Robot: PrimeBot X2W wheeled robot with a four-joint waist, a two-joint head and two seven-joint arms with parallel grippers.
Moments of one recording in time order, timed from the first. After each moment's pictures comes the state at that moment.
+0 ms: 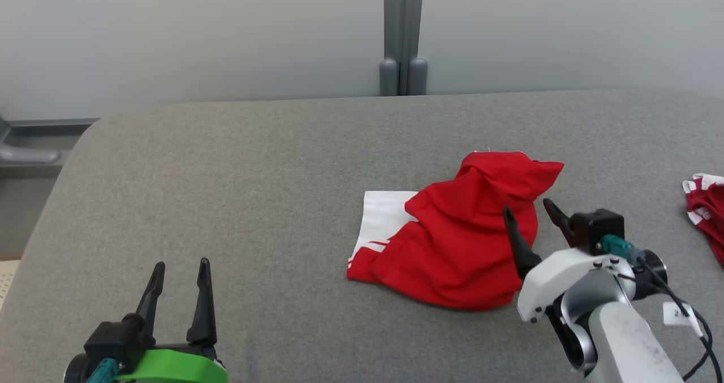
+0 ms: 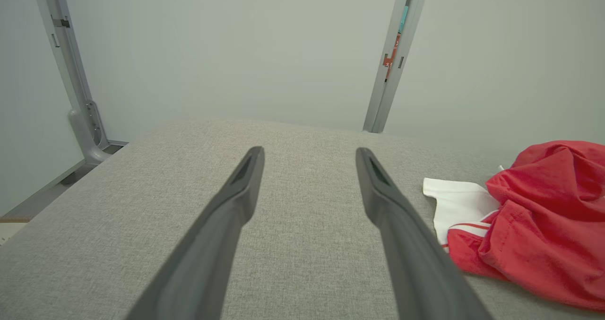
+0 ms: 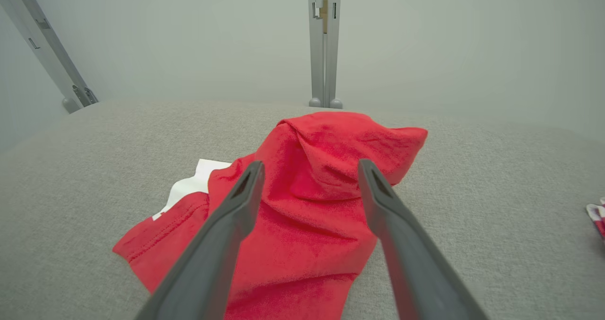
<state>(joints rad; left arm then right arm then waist) 0.03 0.11 -0.07 0.19 -0.31 -0.09 -0.26 -0.17 -0.06 0.08 0.23 0.11 0.13 0.04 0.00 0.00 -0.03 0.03</state>
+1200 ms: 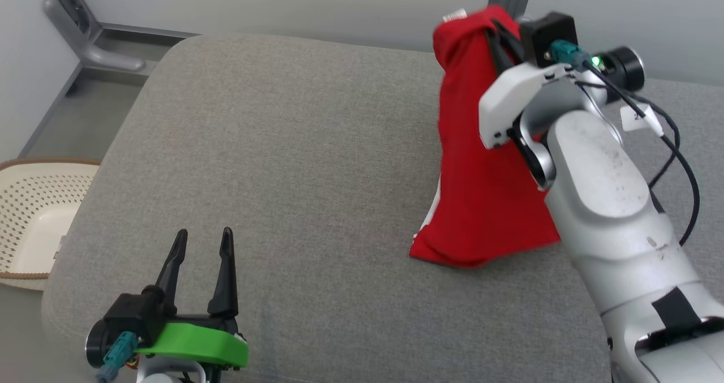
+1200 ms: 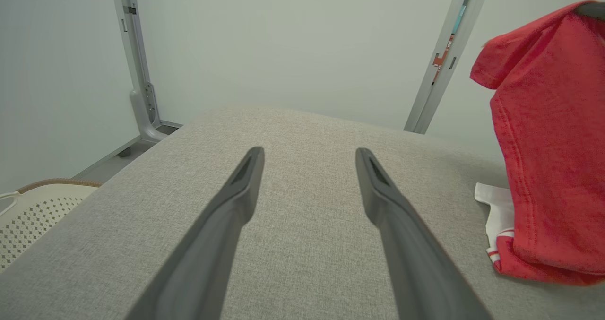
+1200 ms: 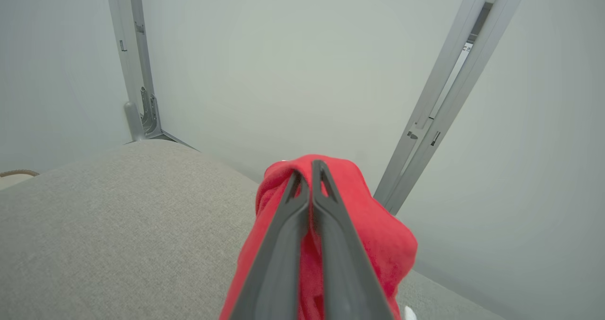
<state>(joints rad) -0.05 0.06 -0.09 0.18 -0.28 -0.12 -0.26 -0.85 -0.05 0.17 0.68 -0.04 0.13 0.02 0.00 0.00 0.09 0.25</state>
